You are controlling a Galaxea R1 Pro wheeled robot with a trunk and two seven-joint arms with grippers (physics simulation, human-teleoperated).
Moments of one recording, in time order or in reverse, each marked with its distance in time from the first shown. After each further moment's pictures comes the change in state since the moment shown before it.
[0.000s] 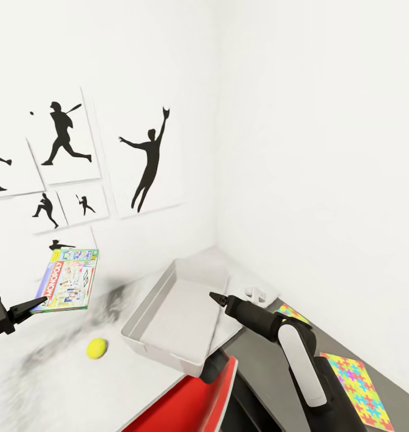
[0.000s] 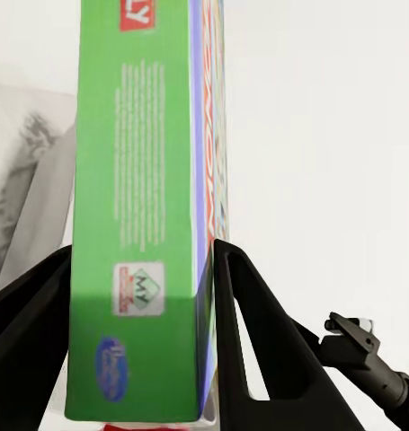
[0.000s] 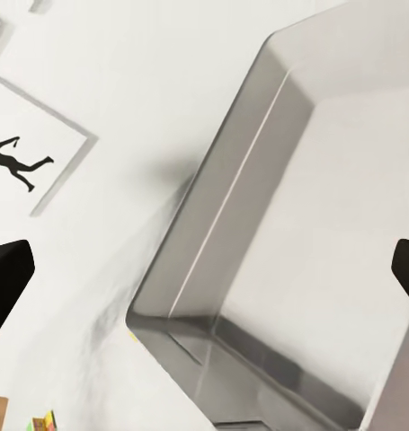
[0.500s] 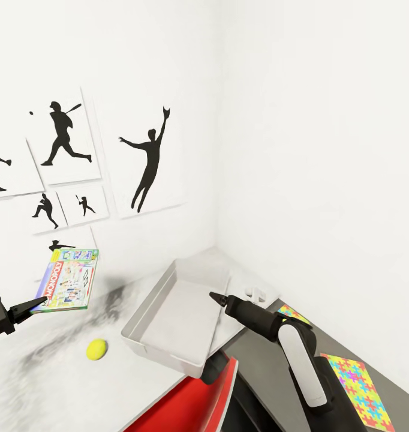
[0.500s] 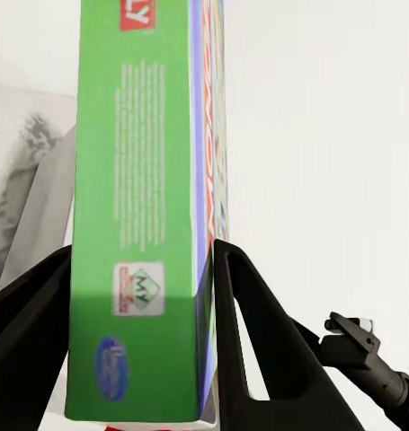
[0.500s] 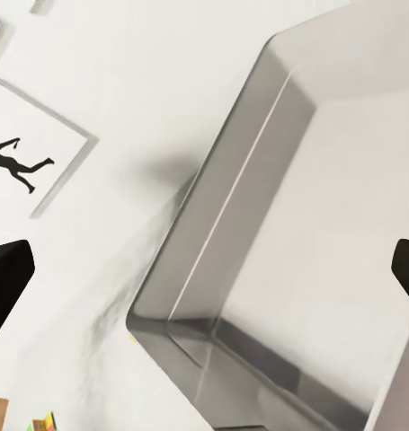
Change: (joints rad) left arm 0.000 0.000 0.000 0.000 0.000 0.000 0.000; right arm 0.000 -0.001 0.000 0.000 0.000 0.000 0.002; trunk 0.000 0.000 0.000
